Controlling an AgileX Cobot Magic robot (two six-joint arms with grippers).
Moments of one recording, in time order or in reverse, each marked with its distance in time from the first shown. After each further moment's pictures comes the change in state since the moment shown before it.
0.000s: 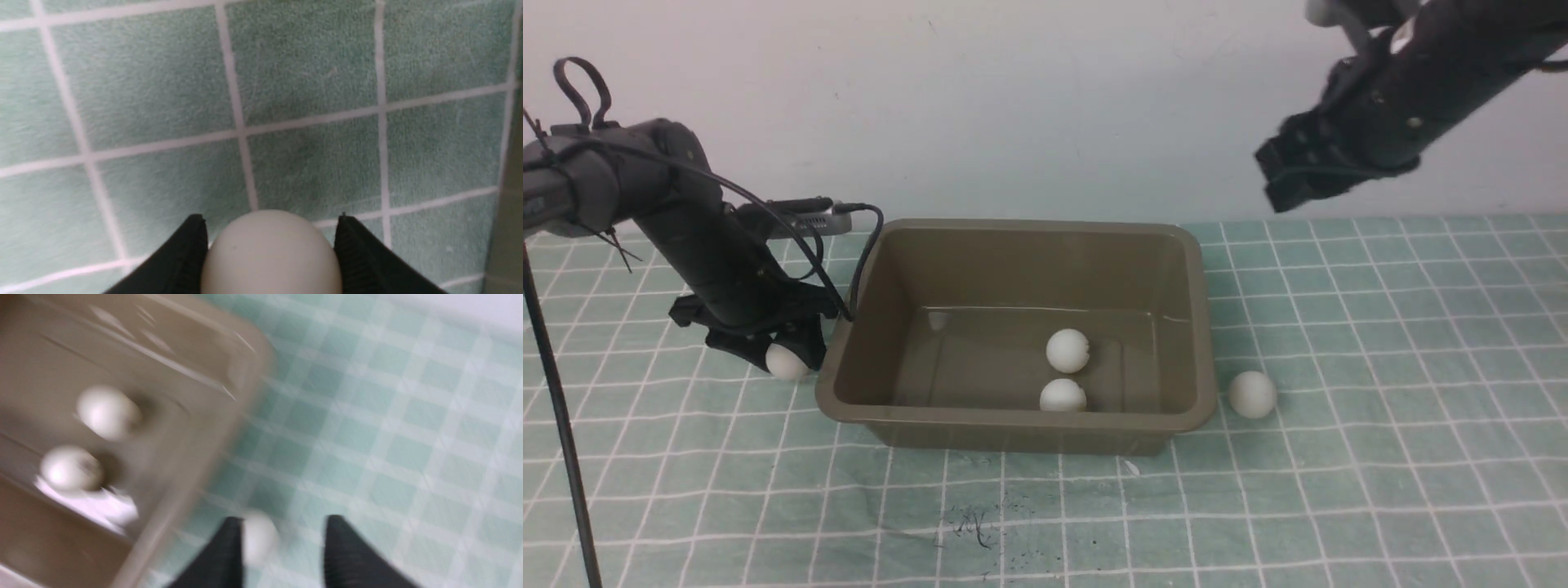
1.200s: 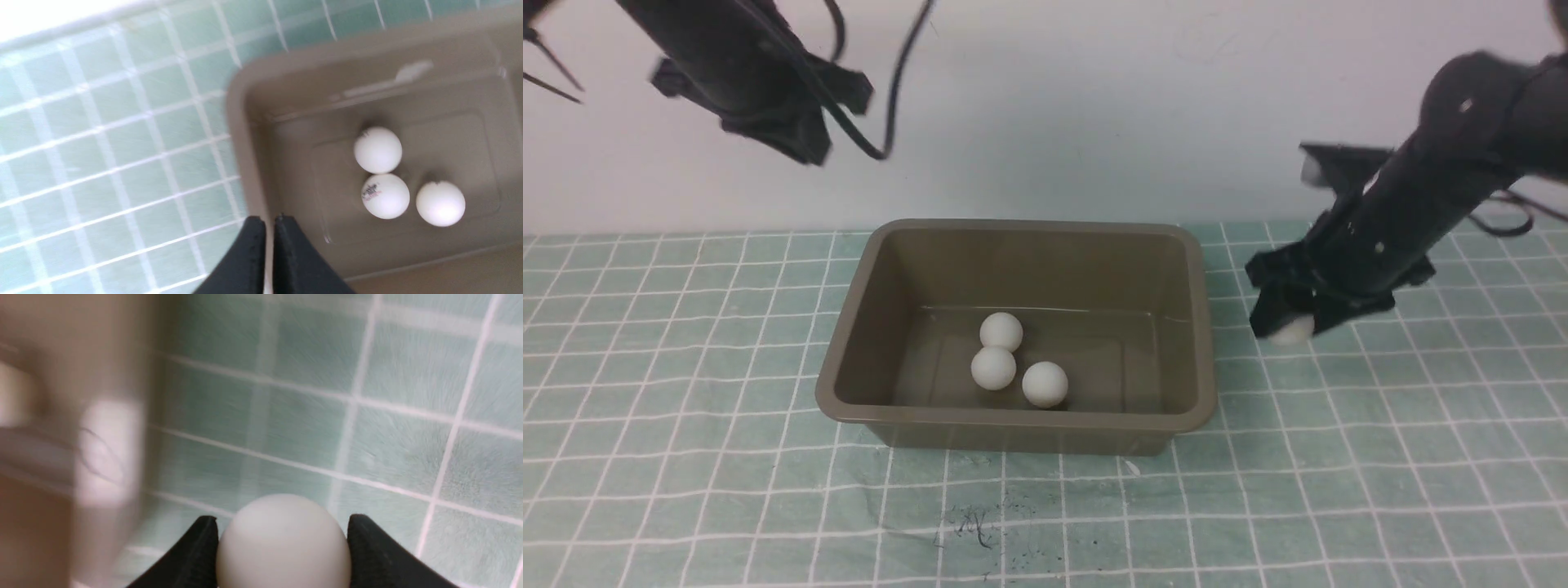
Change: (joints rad) right arm -0.037 0.088 0.158 0.243 -0.087 -0.008; left arm -0.167 -0.369 -0.253 0.108 0.204 -0.120
